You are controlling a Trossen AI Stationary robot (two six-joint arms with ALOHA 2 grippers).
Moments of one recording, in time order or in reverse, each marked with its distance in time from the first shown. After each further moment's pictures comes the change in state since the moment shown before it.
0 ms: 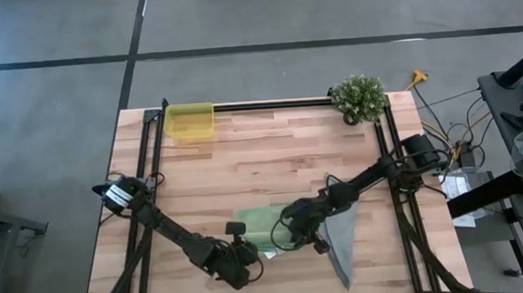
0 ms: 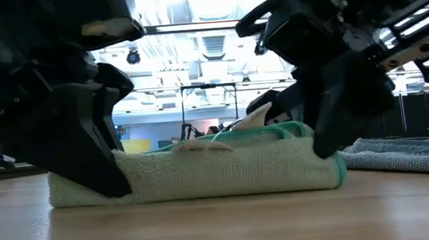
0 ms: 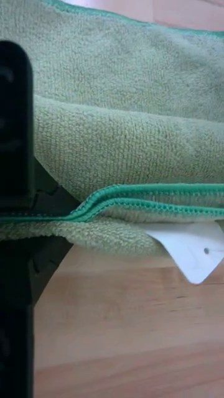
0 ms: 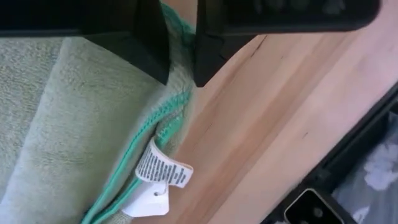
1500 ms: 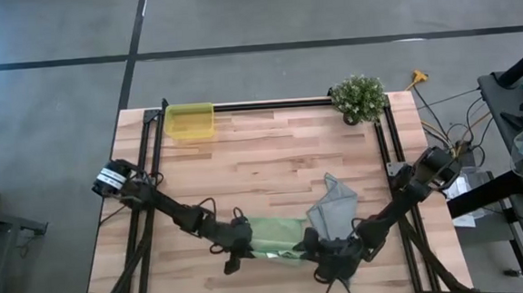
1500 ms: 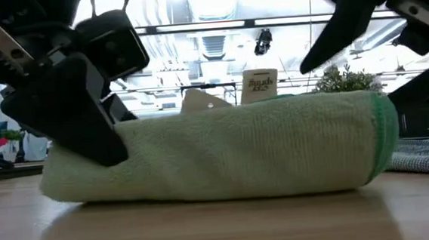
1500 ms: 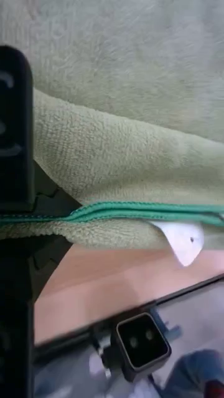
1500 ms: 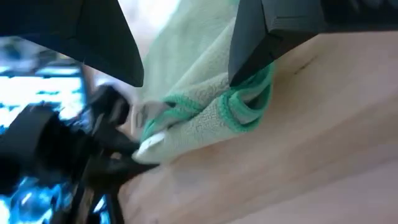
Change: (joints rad) left arm 0.199 -0.155 -0.455 0.854 0.527 -0.042; right arm 0.457 -0.038 0.048 -0.053 1.055 -0.636
